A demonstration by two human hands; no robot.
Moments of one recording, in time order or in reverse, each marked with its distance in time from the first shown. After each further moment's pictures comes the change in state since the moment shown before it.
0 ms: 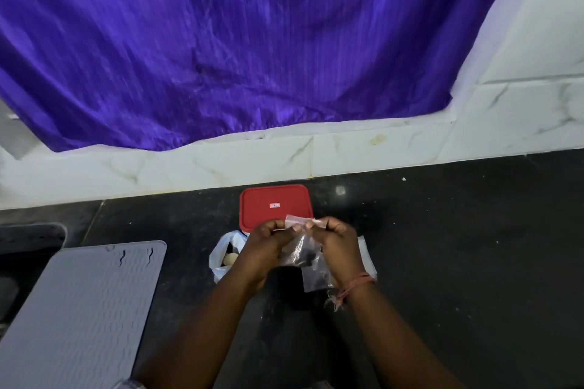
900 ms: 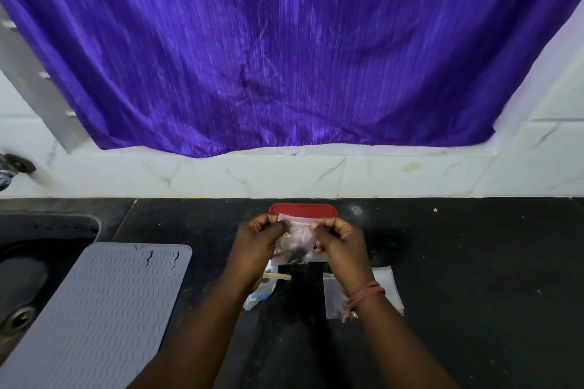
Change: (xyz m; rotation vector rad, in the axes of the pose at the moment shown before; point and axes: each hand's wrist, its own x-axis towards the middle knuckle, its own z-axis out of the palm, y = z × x) left_hand -0.008 0.043 -0.054 -0.002 0.217 0.243; right_hand 0.011 -0.029 0.053 -0.140 -0.097 -0.161
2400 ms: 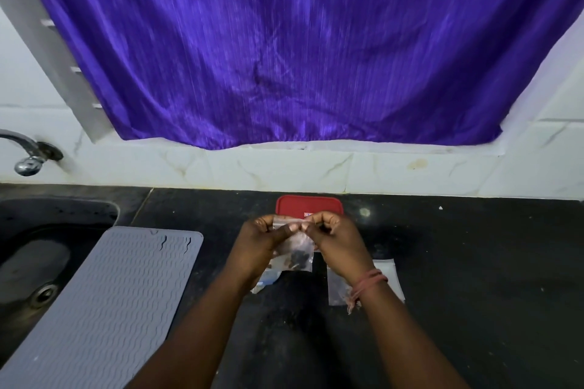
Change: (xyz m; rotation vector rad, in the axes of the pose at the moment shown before) left_hand -0.039 0.004 -0.009 0.033 -0.103 0.031; right_hand -0.025 -0.020 0.000 -0.218 -0.231 -0.072
